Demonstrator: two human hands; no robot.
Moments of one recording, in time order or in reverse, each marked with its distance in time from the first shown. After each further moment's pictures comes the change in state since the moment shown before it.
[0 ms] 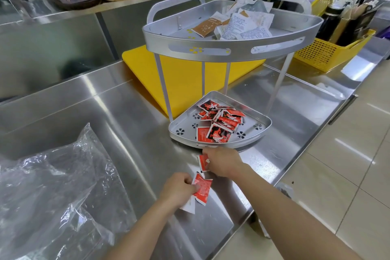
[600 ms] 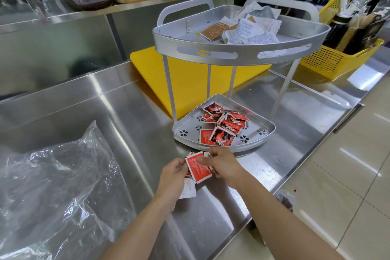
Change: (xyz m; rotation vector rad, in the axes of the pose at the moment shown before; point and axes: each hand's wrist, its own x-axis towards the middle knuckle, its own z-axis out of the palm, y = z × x) left_hand -0.008 0.012 -0.014 -0.711 0.174 0.010; right_hand -0.021 -0.018 -0.010 1.235 -0.012 0.271
